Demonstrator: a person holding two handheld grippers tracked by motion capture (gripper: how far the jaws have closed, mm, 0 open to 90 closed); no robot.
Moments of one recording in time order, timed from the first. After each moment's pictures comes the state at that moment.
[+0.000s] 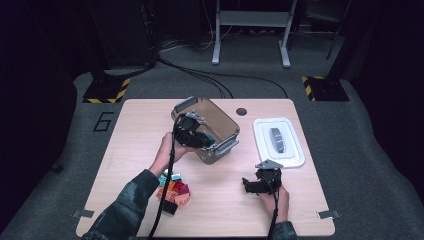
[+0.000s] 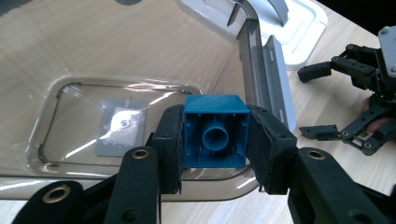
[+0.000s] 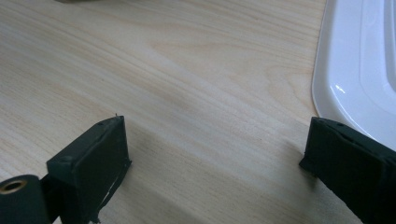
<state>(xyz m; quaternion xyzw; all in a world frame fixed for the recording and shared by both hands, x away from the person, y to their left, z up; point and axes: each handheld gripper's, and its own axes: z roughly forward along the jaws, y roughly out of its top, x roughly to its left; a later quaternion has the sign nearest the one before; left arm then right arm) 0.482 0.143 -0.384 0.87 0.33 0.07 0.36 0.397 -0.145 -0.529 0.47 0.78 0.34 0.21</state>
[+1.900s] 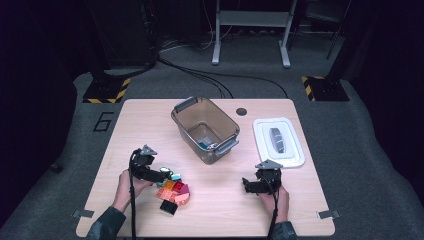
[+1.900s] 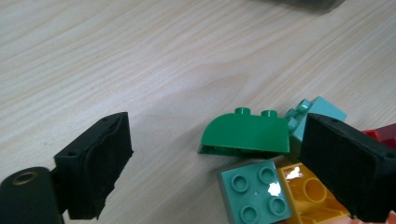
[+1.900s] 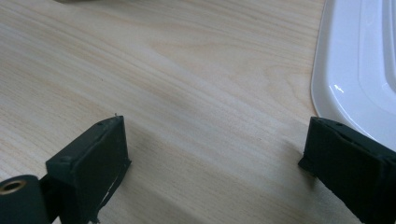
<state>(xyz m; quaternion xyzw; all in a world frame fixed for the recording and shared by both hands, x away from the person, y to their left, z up) 0.421 0.278 -0.484 0.84 0.43 0.13 0.31 0.396 -0.146 -0.529 0.47 0.79 0.34 0.21</state>
